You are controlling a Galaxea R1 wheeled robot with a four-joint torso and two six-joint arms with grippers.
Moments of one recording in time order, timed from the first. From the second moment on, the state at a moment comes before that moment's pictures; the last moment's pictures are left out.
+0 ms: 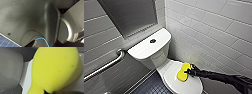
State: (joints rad) left arm 1.42 2.98 -2.58 0.07 0.07 0.06; right arm -0.43 2.74 -2.12 0.24 -0.14 0.37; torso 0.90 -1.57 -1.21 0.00
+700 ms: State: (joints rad) left arm 1.42 2.99 -2.58 0.07 0.07 0.06; right arm -0.54 2.49 -1.90 0.24 0.00 0.43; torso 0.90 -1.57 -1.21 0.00
